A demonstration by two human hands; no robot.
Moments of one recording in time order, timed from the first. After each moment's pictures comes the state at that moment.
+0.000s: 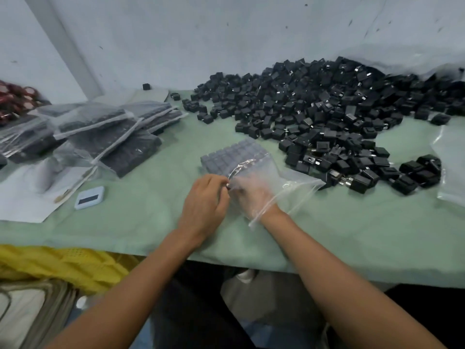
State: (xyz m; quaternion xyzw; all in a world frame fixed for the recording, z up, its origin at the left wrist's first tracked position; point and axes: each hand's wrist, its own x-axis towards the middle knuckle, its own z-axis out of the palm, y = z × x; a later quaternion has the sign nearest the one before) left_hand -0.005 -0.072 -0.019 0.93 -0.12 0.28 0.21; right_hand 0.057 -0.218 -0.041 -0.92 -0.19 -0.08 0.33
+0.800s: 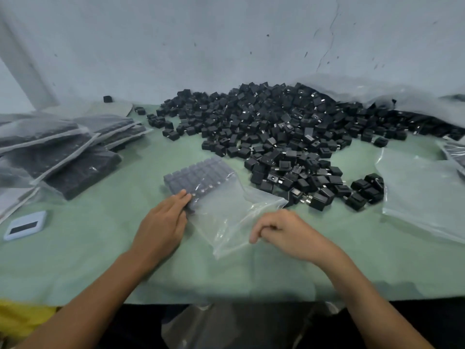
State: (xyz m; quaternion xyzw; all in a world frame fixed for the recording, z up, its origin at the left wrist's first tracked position) left_hand 0.018 -0.050 -0.037 0.96 -0.12 0.20 0.13; right_hand -0.010 -0.350 0.013 -0.89 -0.22 0.07 0.40
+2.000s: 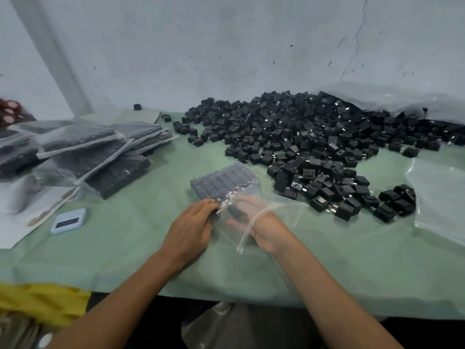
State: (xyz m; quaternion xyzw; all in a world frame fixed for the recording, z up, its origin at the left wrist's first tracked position) left_hand 0.011 -0.049 -0.033 0.94 -0.18 0.22 0.17; right_hand 0.023 -0.233 0.014 -0.57 0.01 0.17 0.80
